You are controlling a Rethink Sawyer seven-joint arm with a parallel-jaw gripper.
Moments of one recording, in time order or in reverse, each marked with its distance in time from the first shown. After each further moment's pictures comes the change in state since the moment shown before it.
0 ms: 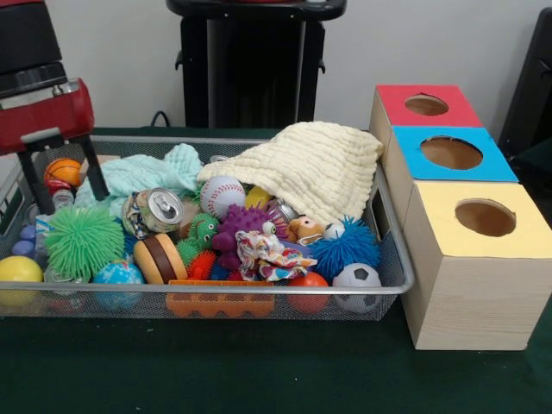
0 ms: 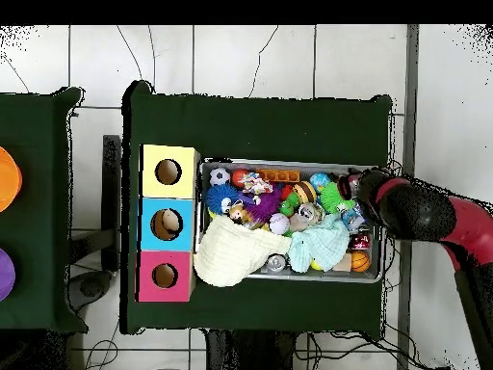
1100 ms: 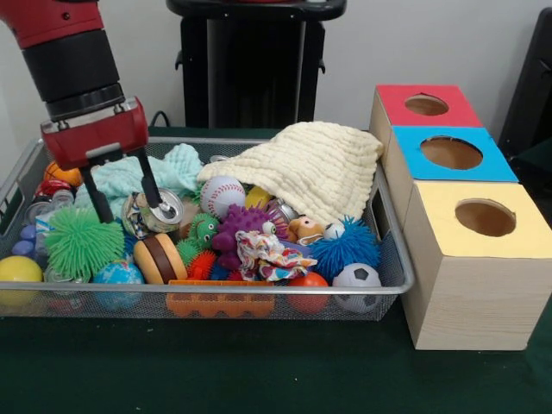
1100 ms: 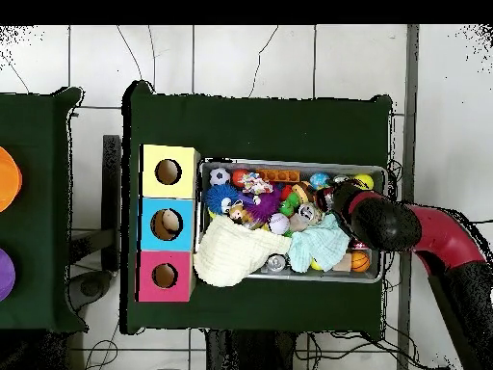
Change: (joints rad) arm 0.026 0.040 -0.032 0.085 -0.040 -0.088 0.000
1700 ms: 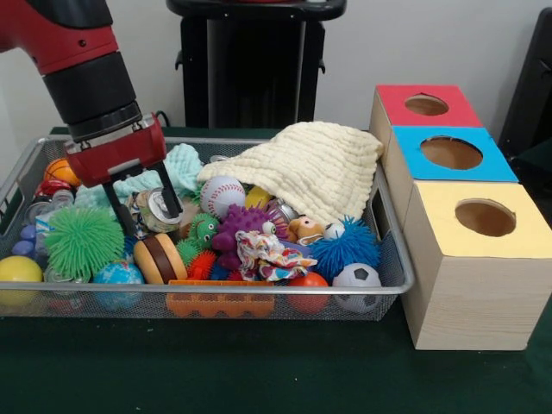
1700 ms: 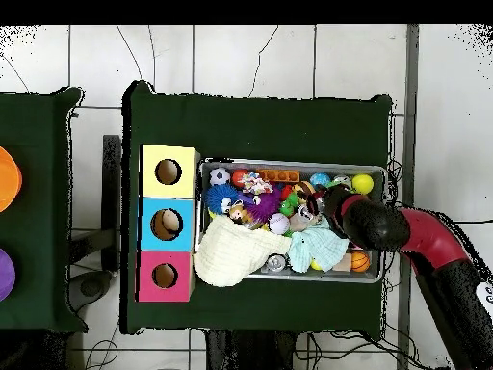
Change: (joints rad) arm -0.005 0.055 -0.001 -0.001 -0.003 0.000 0.000
